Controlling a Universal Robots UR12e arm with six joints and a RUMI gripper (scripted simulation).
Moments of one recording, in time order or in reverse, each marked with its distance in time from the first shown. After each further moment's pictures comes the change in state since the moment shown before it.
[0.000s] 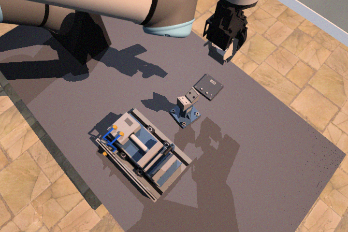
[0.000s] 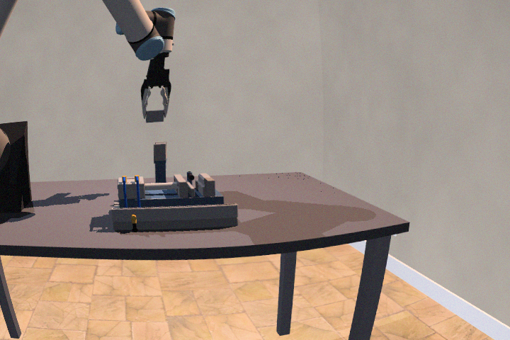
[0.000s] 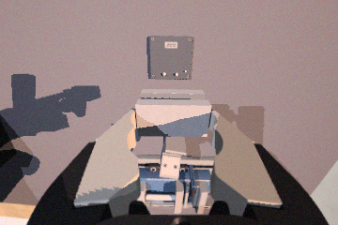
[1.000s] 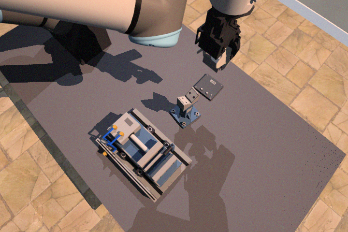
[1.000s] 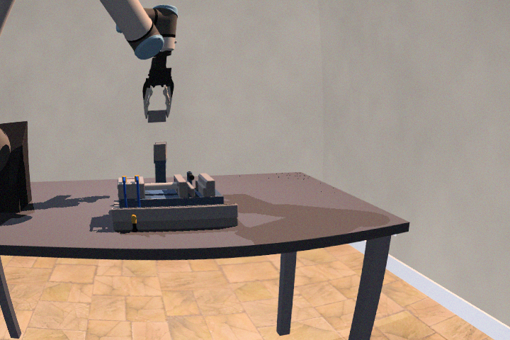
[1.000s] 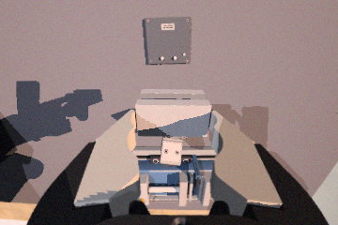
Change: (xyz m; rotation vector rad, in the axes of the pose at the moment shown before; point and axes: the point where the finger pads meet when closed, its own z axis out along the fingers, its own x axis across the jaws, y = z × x) arm 0.004 0.035 -0.001 0.002 0.000 0.044
